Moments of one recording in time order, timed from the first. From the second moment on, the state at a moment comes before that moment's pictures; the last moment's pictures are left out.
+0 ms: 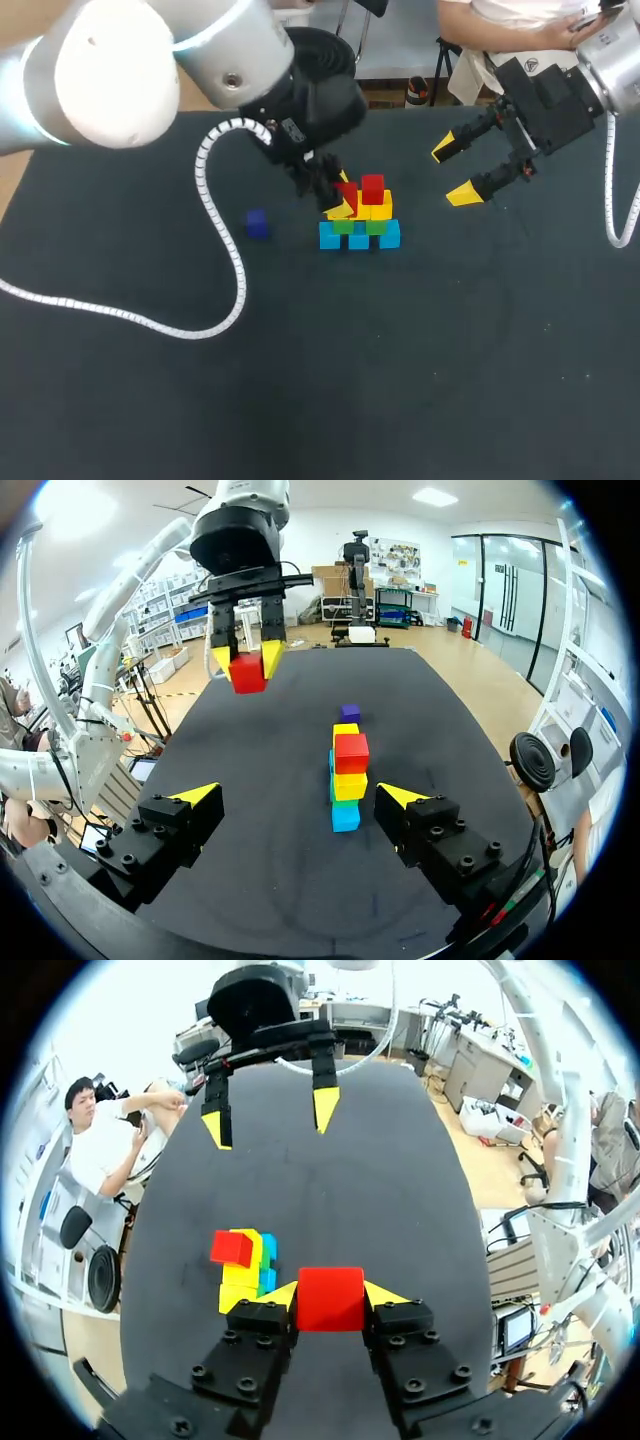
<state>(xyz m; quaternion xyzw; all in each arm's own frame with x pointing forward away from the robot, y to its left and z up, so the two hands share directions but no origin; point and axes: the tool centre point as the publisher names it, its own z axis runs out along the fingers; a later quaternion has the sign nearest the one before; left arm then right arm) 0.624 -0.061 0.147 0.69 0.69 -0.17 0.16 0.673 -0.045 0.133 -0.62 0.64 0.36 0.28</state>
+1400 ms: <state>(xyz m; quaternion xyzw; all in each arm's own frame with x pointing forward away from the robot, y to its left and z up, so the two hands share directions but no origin) 0.656 -0.077 0.109 0.66 0.71 -0.18 0.15 0.673 -0.045 0.133 -0.62 0.64 0.36 0.28</state>
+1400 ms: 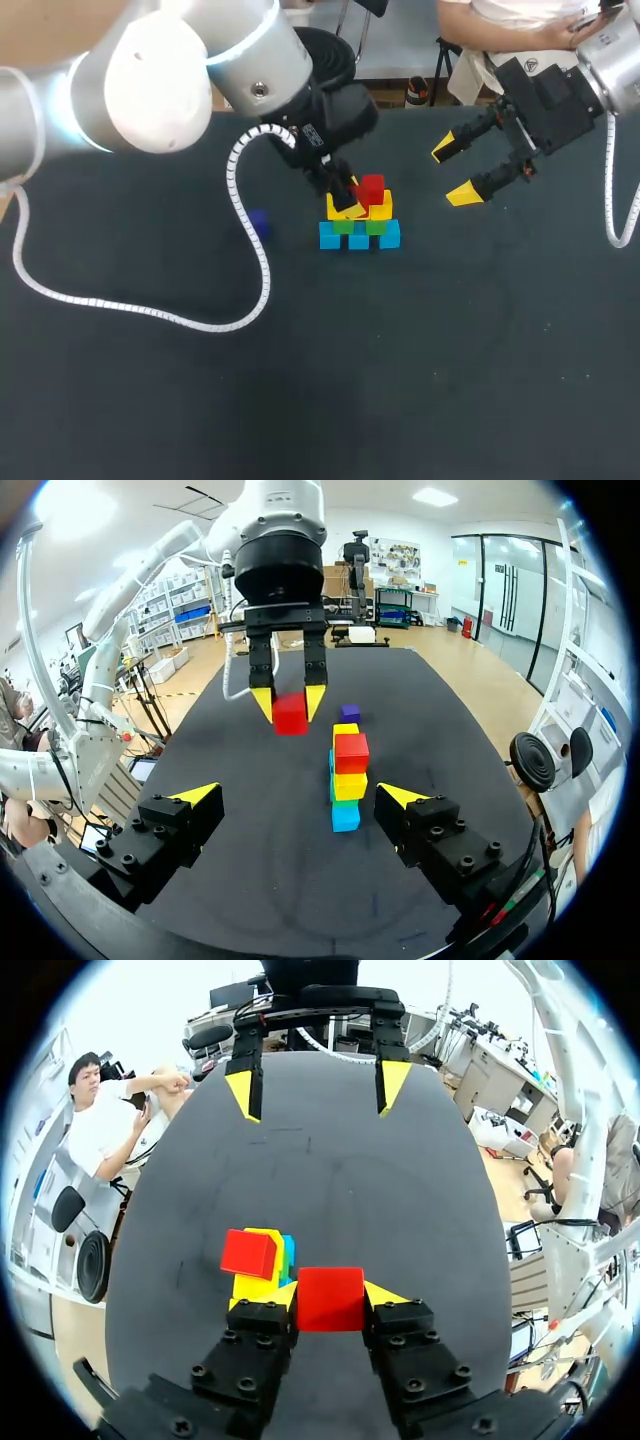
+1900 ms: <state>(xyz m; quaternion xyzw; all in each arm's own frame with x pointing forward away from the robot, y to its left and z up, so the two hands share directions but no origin) 0.664 -0.076 0.103 0.67 0.71 -0.18 0.15 0.673 -0.045 0.133 -0.62 0.64 0.36 0.28</state>
